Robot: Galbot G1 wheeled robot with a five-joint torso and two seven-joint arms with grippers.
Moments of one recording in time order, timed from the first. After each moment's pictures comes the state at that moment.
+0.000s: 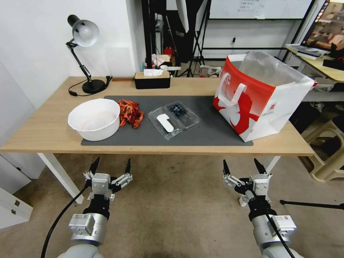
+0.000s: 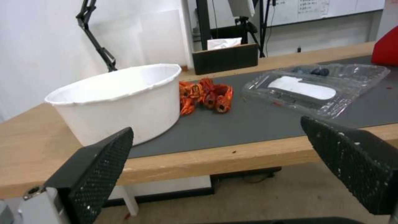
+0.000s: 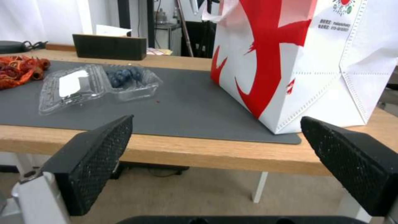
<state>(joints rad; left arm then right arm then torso) 1.80 -1.50 -0.55 -2.30 0.00 0.00 0.00 -1.80 1.50 0.55 2.30 0.00 0.00 0.00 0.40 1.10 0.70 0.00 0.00</state>
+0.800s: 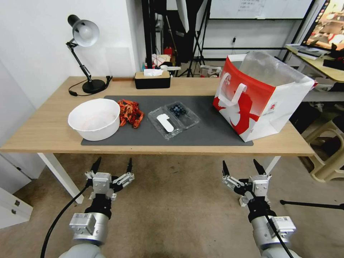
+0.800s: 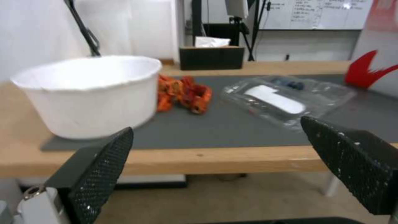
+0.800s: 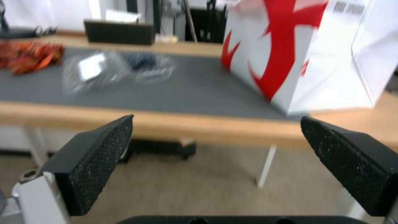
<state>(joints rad) 1.80 -1.36 -0.40 -2.37 -0.16 0.07 -0.19 -1.93 1.54 0.47 2.36 -0.09 0.00 0.02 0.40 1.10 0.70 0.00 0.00</state>
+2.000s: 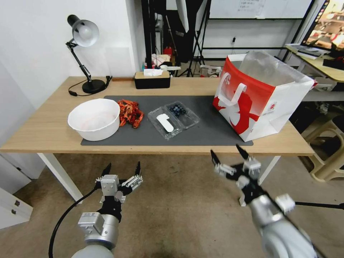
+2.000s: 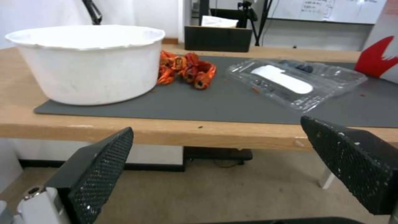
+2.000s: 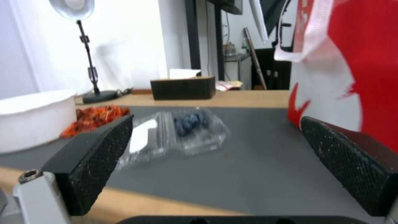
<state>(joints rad) 1.78 -1.29 -0.35 -2.30 -0.24 0.03 -0.30 -1.48 1.08 0.45 2.13 0.50 0.06 -0.03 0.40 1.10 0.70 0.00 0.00</state>
